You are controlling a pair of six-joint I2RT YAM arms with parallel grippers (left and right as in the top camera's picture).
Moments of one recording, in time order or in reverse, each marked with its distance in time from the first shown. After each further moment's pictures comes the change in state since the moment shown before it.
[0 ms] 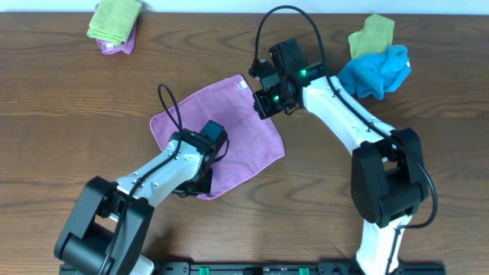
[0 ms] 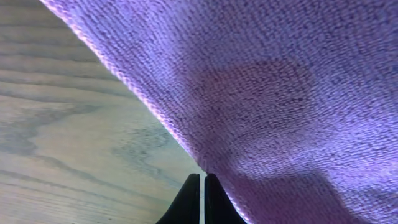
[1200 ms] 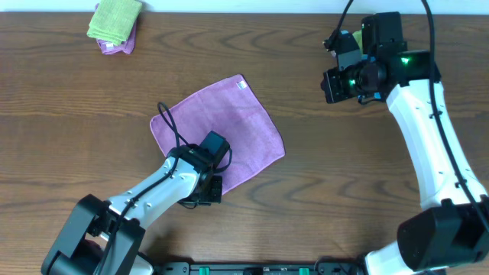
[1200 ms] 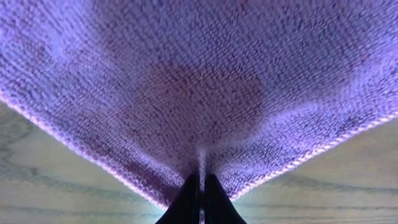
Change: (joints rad) left arm -0.054 -0.102 -0.133 0.178 0.224 -0.069; right arm -0.286 -0.340 0.043 -0.282 0.060 -0.116
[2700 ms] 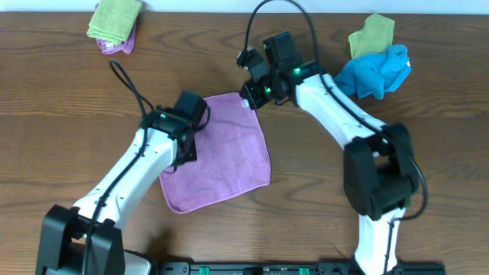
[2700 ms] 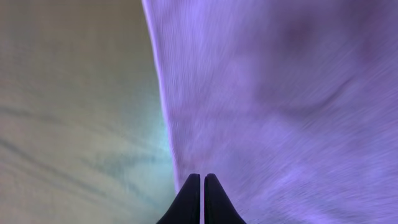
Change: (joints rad) left arm 0.217 -0.019 0.337 -0.229 -0.357 -0.018; right arm 0.304 0.428 0.006 0.481 -0.154 0.050
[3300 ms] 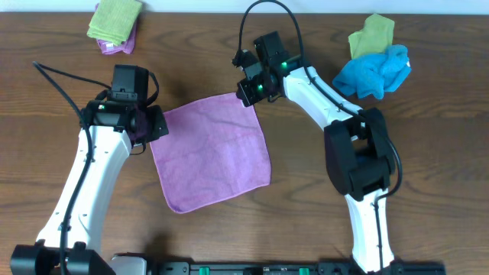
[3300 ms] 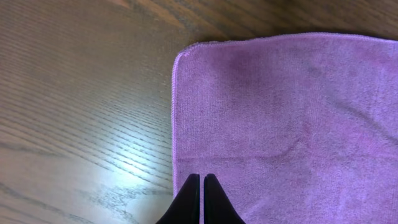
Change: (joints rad) left arm 0.271 -0.097 0.078 0.051 0.209 0.130; right arm 0.000 0.168 0.170 -0.063 0.016 0.037
